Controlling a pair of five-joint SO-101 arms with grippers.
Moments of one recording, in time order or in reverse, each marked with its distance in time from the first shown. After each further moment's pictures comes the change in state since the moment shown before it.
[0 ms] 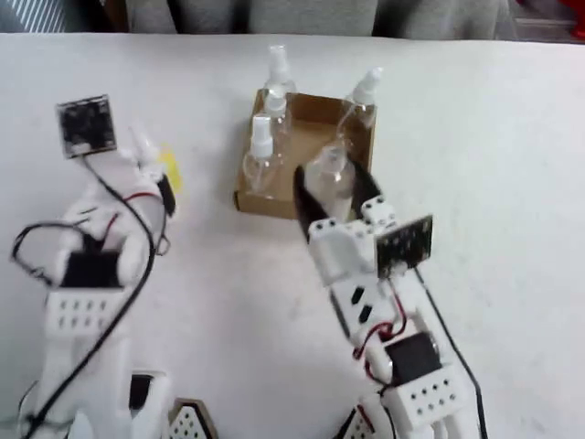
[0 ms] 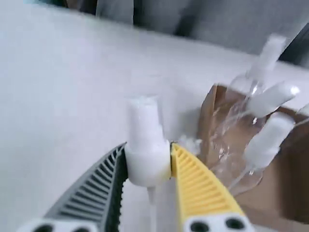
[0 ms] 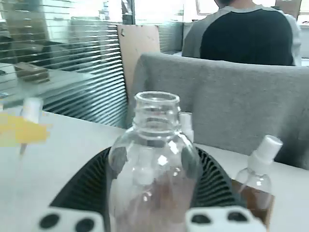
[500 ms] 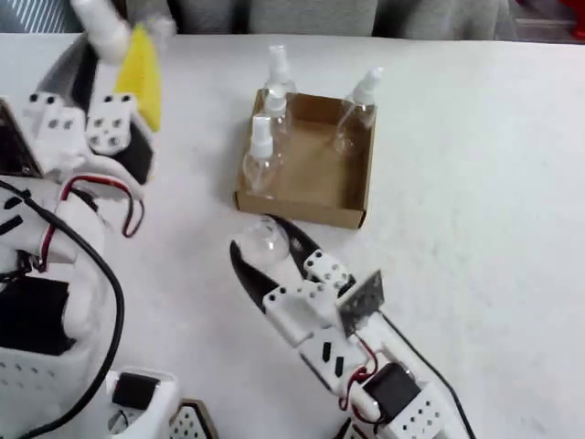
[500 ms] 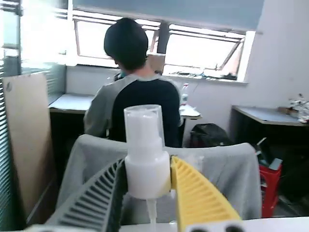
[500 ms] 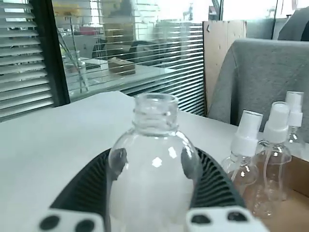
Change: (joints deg) left arm 9.3 0.3 -36.8 0.0 -5.7; right arm -18.7 -21.5 19.5 3.2 -1.8
